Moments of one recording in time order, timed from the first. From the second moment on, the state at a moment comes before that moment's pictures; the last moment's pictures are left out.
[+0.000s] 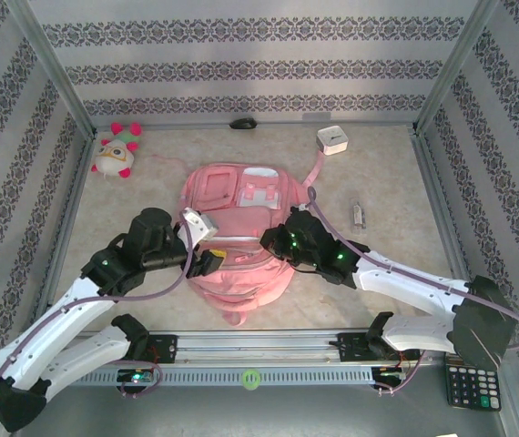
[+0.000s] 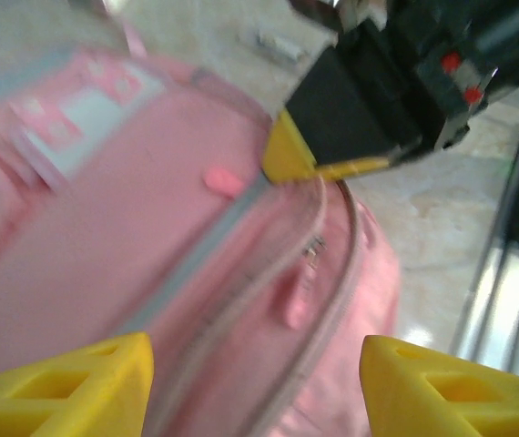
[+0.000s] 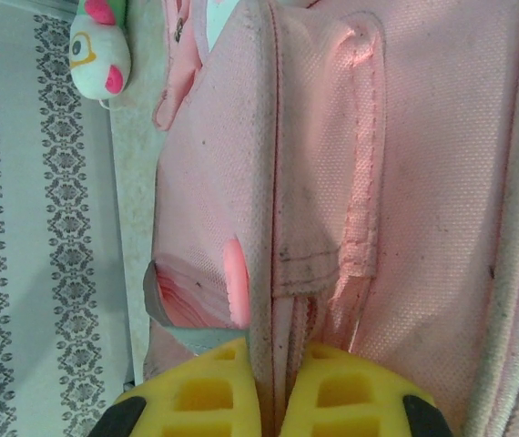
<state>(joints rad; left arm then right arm) -0.63 0.84 0.80 -0.61 0.32 0.07 0.87 1.20 0.74 -0.14 -0.02 1.28</state>
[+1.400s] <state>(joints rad) -0.67 0.93 0.77 -0.70 0.00 -0.29 0.58 1.12 0.69 -0.22 -0.38 1.11</state>
